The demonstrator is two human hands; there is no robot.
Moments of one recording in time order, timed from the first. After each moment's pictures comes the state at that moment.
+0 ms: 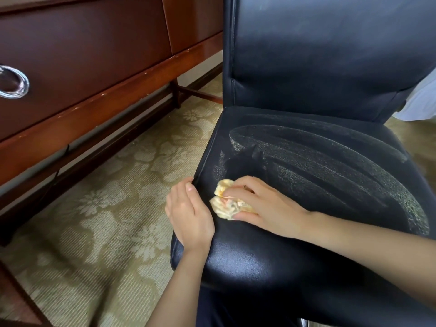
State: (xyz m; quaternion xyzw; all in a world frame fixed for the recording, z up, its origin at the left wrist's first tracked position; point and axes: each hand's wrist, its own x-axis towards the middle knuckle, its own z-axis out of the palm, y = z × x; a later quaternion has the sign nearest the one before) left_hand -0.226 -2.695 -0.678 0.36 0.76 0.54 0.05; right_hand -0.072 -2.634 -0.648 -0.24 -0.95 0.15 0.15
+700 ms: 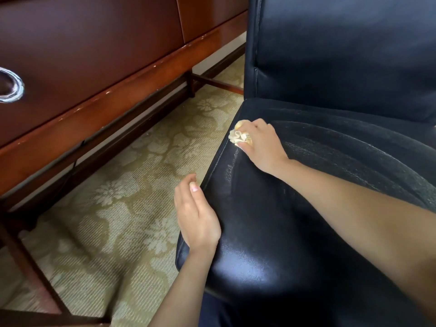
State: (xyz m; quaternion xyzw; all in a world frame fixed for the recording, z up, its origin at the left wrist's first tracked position) left_hand -0.240 -2.676 -0.687 0.32 0.73 0.60 0.10; right_hand -0.149 -2.504 -0.656 -0.45 -0.86 0.11 0.24
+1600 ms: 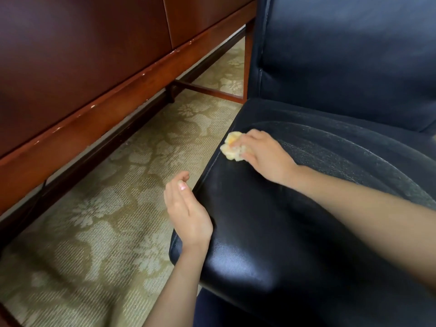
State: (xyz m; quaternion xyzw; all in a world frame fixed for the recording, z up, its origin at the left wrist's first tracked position) left_hand -0.278 -2.642 -0.690 0.34 0.67 0.65 0.10; right_hand -0.139 -2.512 -0.639 -0.42 -0.88 0.12 0.17
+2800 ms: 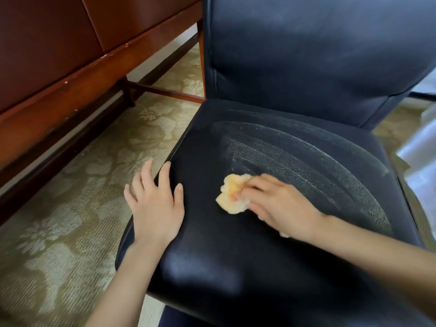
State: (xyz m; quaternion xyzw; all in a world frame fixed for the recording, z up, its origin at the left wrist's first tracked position) left_hand -0.267 -2.623 -0.667 0.60 0.77 0.21 0.01; right_hand -0.034 -2.607 -0.625 -0.37 -0.92 0.07 0.13
